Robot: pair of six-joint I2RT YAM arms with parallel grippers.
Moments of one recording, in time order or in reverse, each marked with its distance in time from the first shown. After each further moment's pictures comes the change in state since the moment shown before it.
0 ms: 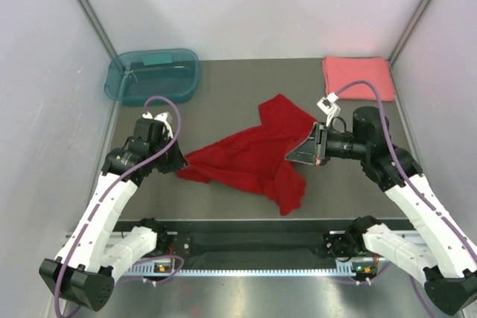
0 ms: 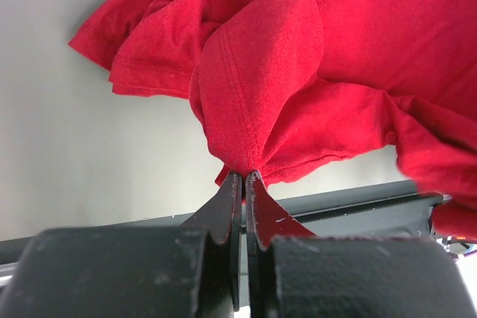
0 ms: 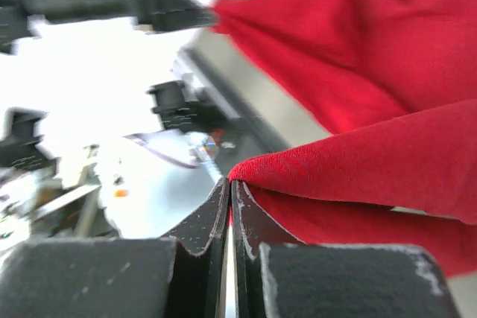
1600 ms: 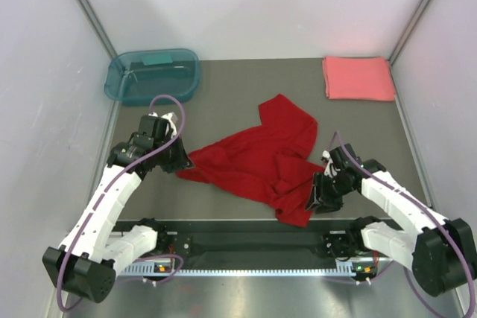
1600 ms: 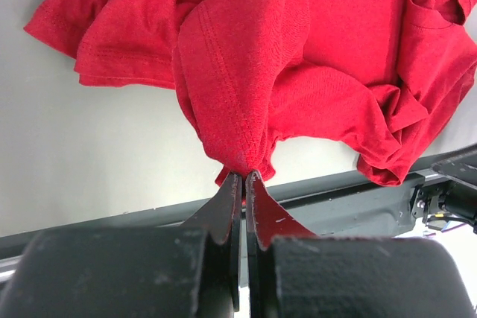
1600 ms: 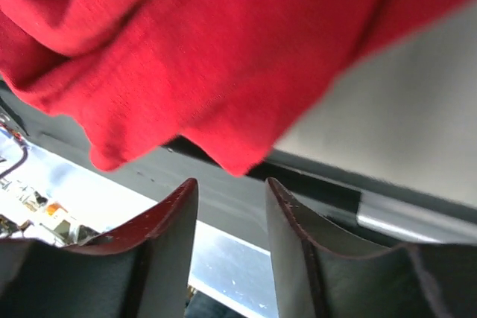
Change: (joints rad) left arm 0.002 0.065 0.003 0.005 0.077 -0.020; right arm -0.121 0.153 -0.466 -0.284 0.246 -0.073
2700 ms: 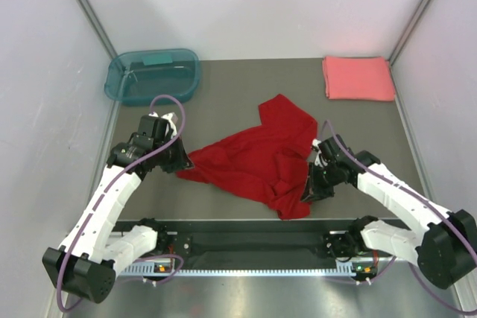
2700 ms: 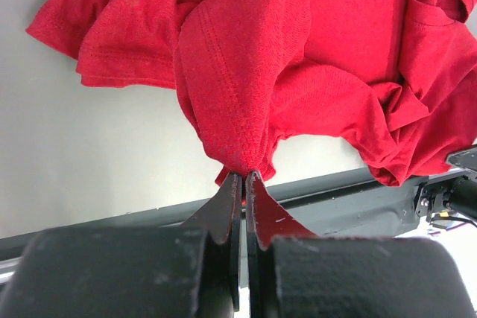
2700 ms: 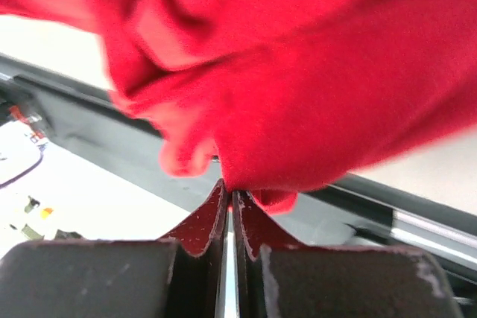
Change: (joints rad) left arm 0.000 -0.003 0.000 -0.002 0.001 0.014; right arm 0.150 0.052 0.118 0.058 0.058 0.094
